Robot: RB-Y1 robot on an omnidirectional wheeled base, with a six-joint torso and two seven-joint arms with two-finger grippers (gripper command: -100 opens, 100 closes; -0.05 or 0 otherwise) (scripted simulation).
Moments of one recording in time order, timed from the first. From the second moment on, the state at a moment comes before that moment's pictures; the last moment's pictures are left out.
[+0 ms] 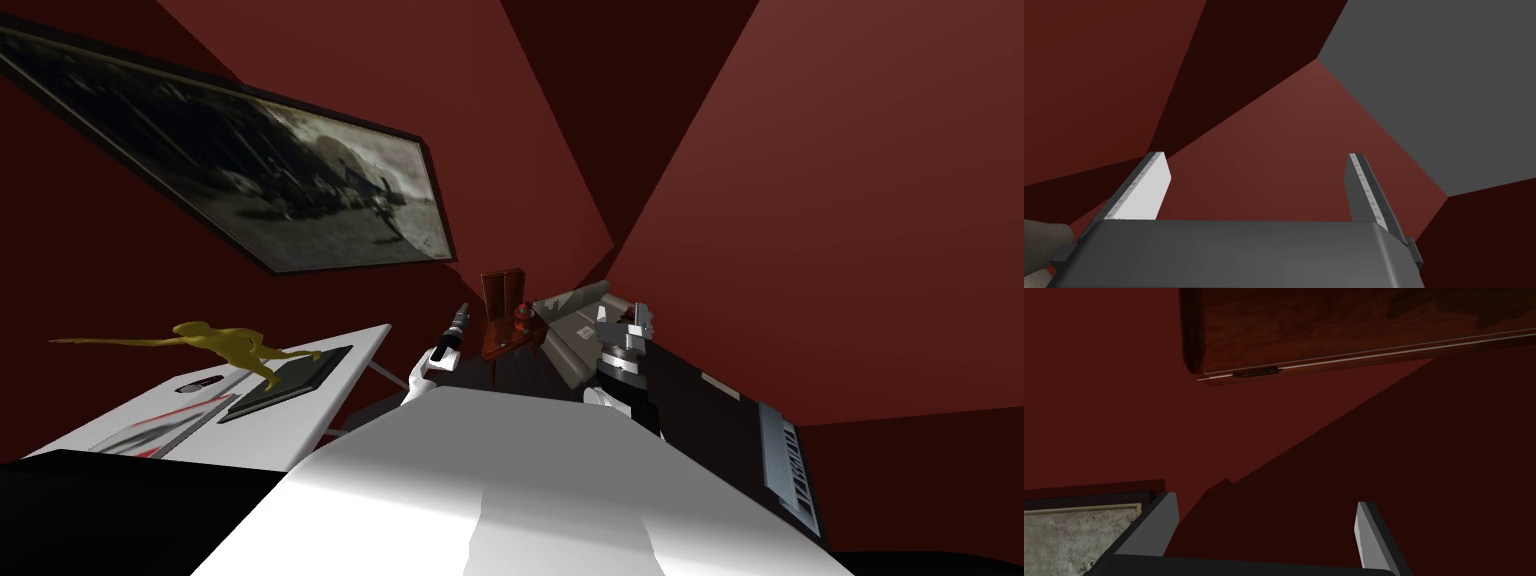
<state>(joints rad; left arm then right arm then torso) 0.10 0.19 0.06 -1.56 -0.02 -0.15 0.04 0.54 0.04 0.02 -2.25 -0.12 -0.55 -0.17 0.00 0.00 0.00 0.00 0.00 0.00</state>
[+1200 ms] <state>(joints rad) -0.03 0.17 0.10 -1.31 -0.01 0.09 -0.01 0.54 0.04 0.02 -2.25 -0.12 -0.55 -0.17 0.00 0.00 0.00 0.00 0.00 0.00</state>
